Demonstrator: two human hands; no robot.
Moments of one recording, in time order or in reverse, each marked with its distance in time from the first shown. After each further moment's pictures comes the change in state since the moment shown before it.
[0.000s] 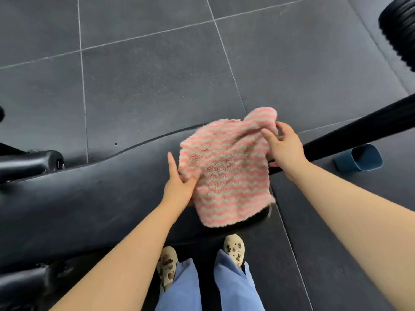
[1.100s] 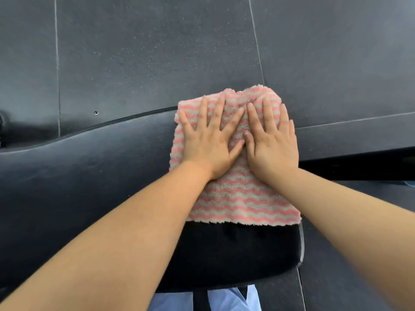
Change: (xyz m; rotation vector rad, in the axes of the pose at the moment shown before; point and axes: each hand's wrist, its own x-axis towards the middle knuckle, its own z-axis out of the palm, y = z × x) left_hand 0.180 -0.004 0.074 1.287 0.176 0.566; right_hand 0.094 0.069 0.120 -0.934 -0.079 -0.531
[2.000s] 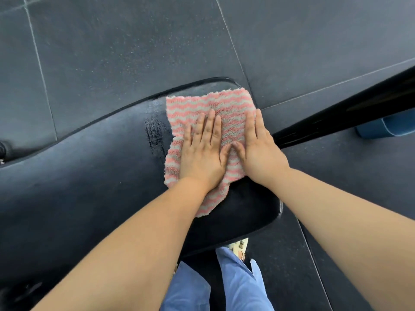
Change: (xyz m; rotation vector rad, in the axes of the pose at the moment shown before) left_hand -0.057 0.043 0.027 -0.014 0.057 0.111; right_hand -0.078 0.028 0.005 0.332 -0.164 0.114
